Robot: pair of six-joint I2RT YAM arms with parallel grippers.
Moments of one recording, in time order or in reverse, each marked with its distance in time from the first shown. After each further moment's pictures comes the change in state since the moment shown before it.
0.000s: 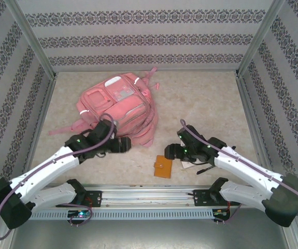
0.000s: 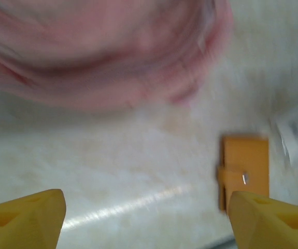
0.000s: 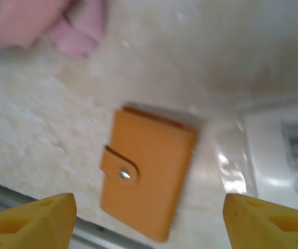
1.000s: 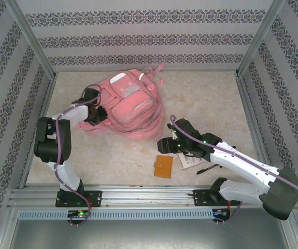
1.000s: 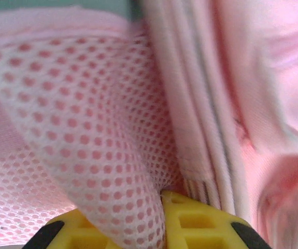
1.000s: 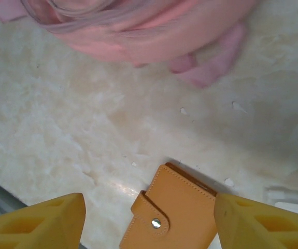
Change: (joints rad) left arm 0.513 0.747 0.286 0.230 0.111 -0.005; right arm 0.054 0.062 0.080 0.110 0.056 -0.186
